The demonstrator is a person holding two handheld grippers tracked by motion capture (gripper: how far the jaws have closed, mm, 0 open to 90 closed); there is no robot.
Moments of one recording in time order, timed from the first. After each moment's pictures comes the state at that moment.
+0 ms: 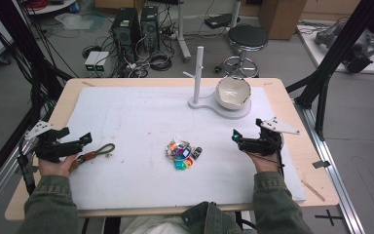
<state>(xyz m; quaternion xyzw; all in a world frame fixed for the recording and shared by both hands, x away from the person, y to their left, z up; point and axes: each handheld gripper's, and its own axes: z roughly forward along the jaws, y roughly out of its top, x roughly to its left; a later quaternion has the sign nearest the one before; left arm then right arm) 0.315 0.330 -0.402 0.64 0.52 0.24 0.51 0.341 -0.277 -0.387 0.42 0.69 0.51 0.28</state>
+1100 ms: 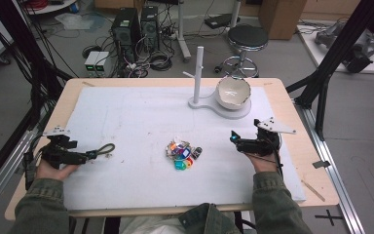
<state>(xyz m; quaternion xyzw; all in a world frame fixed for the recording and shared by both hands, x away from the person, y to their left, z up) 0.320 0.324 -0.416 0.76 0.51 0.14 0.39 0.342 -0.273 -0.390 0.42 0.71 0.49 0.28</state>
